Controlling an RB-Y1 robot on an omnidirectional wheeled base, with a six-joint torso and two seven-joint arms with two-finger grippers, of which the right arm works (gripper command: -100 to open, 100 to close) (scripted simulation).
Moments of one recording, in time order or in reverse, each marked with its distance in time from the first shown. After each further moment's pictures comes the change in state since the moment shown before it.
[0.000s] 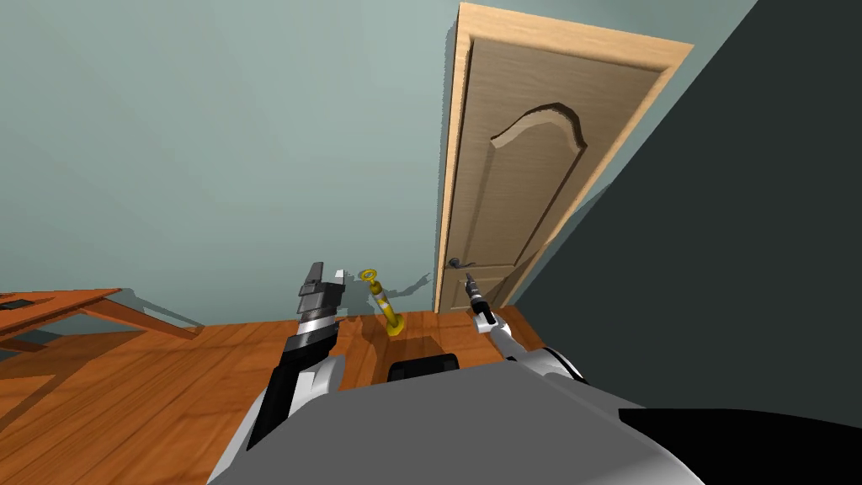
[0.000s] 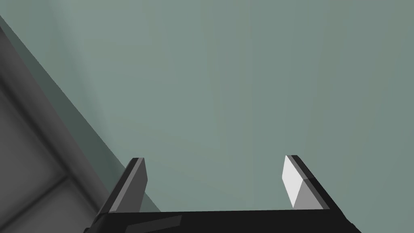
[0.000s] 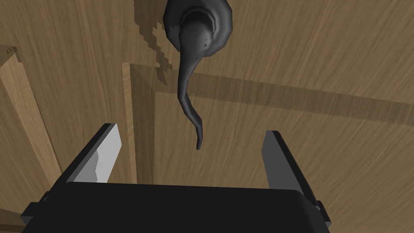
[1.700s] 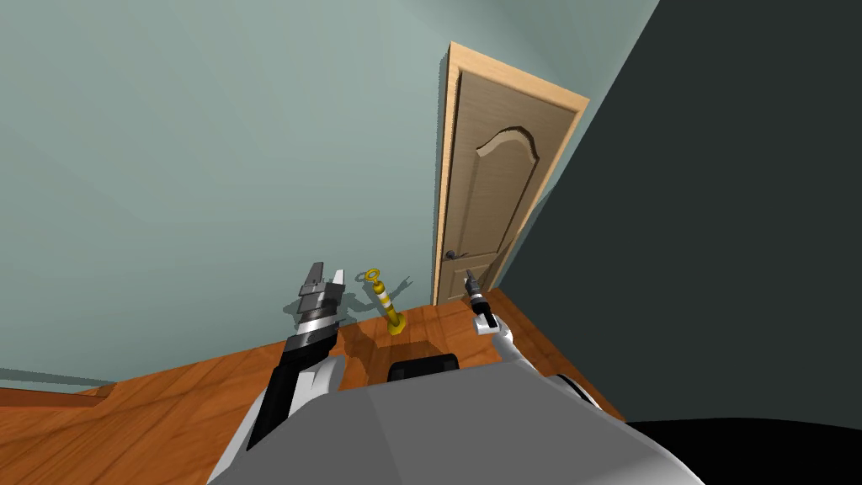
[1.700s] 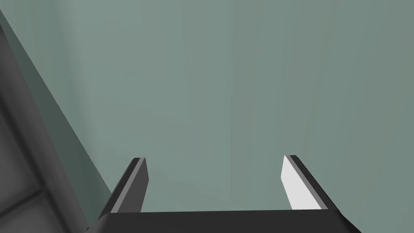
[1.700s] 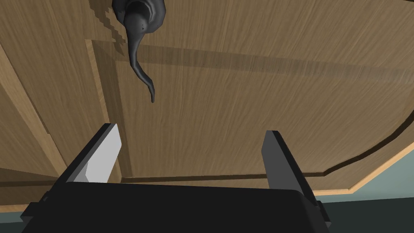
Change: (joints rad) arm 0.153 0.032 -0.008 -0.325 0.005 0.020 0.028
